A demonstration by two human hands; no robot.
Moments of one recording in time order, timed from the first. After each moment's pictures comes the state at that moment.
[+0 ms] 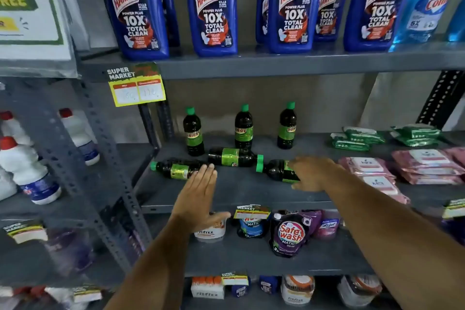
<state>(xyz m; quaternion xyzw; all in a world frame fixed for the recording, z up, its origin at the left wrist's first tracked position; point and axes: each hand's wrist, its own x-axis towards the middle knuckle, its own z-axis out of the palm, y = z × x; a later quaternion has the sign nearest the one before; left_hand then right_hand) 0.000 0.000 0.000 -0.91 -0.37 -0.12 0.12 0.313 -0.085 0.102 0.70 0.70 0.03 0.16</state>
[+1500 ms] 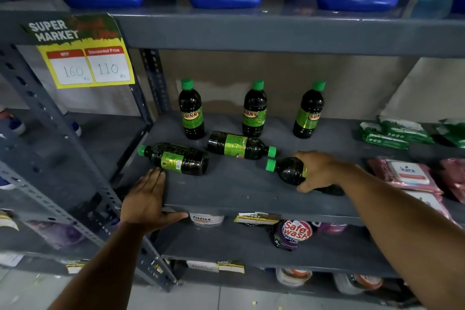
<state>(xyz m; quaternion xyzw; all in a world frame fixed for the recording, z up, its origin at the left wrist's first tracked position) -0.079 0.071 -0.048 -0.84 -0.54 -0.04 -0.01 0.360 0.017 0.047 0.71 0.67 -0.20 0.05</state>
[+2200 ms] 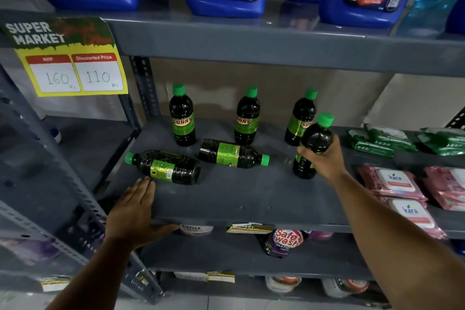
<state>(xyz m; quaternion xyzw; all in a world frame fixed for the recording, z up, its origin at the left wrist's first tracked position) -0.079 0.075 -0.053 -0.84 -0.54 -0.04 -0.02 0.388 0.033 0.027 0.72 0.40 -0.21 -0.52</state>
